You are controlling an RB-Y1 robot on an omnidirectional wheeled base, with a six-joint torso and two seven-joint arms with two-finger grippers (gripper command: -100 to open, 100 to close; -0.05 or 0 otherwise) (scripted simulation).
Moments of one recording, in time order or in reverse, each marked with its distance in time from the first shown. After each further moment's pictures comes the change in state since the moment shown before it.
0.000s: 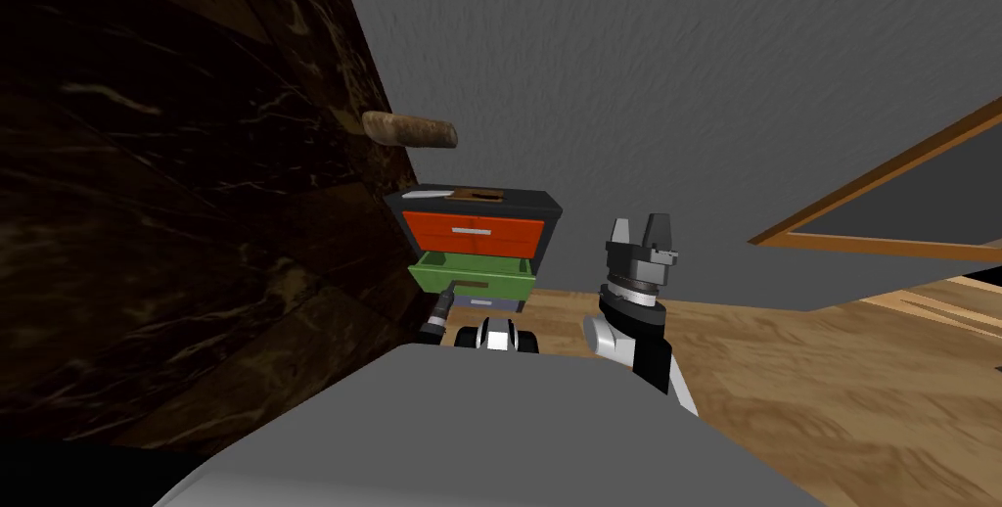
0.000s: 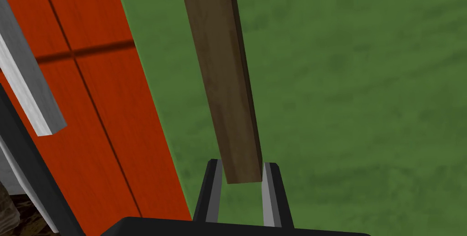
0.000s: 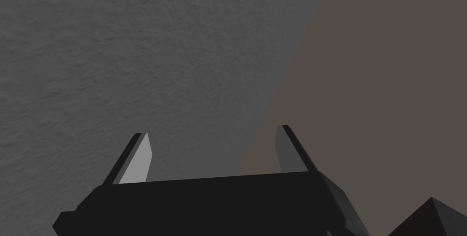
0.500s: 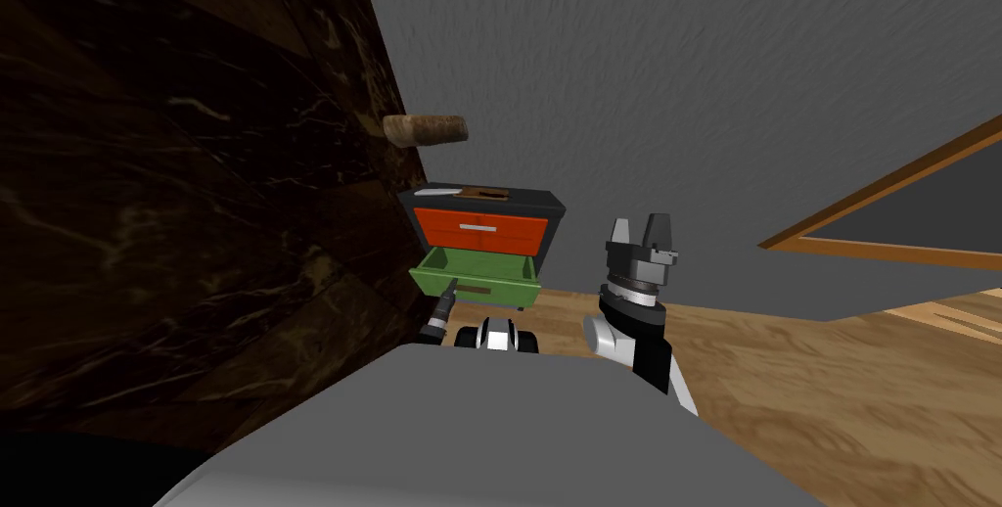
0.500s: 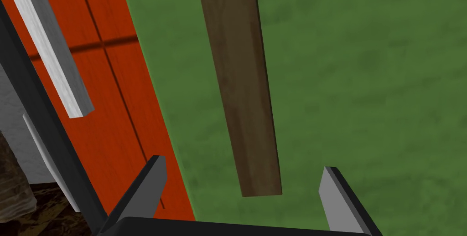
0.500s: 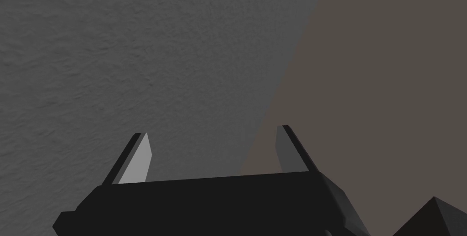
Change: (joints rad) left arm 0.059 0.007 -0.036 -0.100 -0.019 0.041 0.010; right arm 0.000 0.000 0.000 0.000 0.000 0.000 0.000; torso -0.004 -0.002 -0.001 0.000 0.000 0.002
